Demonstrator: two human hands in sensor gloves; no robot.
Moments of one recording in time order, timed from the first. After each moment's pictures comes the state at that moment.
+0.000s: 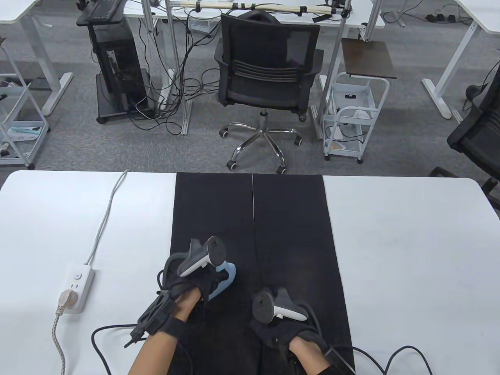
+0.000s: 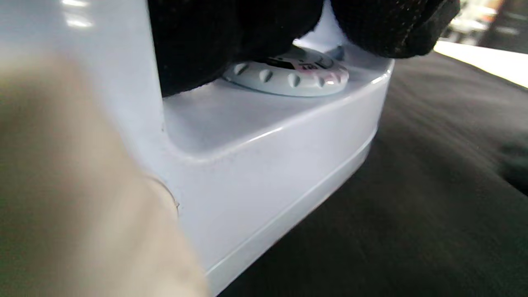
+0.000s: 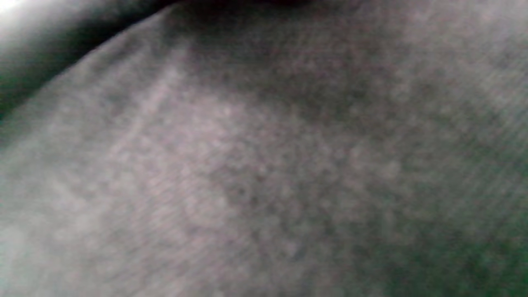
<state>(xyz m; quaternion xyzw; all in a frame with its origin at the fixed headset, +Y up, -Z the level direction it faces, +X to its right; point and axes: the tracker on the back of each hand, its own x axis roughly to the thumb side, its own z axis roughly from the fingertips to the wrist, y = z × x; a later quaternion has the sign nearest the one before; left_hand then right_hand) -0.137 -0.759 -0.402 -0.19 -0.07 0.04 0.98 0.065 -0.823 -0.337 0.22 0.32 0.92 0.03</state>
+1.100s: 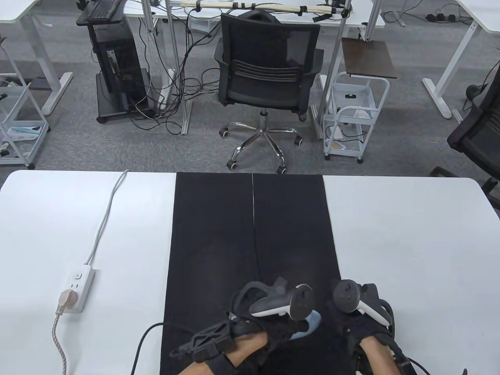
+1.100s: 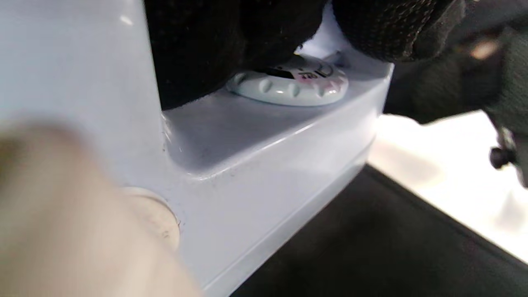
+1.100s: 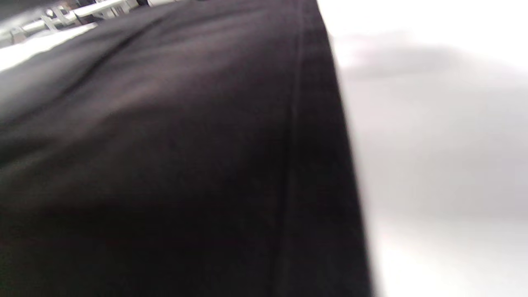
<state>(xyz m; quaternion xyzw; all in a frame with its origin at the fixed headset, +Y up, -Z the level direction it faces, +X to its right) 0.057 -0.725 -0.311 -0.18 -0.31 0.01 0.94 0.238 -0.793 -0.339 0.05 0.22 0.97 0.09</state>
